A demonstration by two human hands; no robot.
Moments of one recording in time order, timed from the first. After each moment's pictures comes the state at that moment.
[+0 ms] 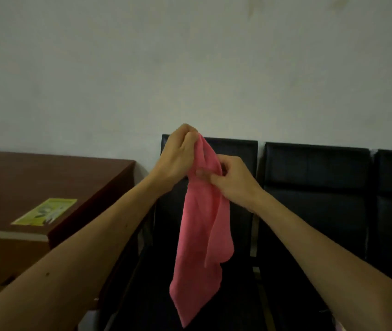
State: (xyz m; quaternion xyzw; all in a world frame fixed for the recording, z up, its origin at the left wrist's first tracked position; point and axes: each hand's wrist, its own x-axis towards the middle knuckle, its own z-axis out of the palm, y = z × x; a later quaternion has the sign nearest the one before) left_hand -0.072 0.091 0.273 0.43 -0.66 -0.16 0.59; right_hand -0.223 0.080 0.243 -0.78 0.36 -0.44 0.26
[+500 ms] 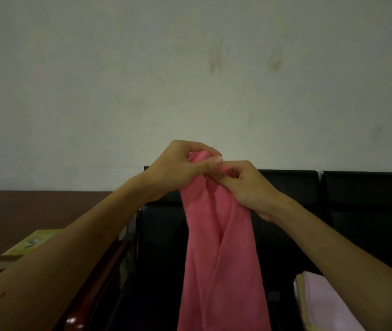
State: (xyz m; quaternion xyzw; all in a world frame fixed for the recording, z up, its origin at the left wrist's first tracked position) left_hand -0.118 0.221 0.343 0.33 -0.79 -0.19 0.48; right_hand -0.293 0.225 0.317 -0.76 0.33 -0.47 0.30
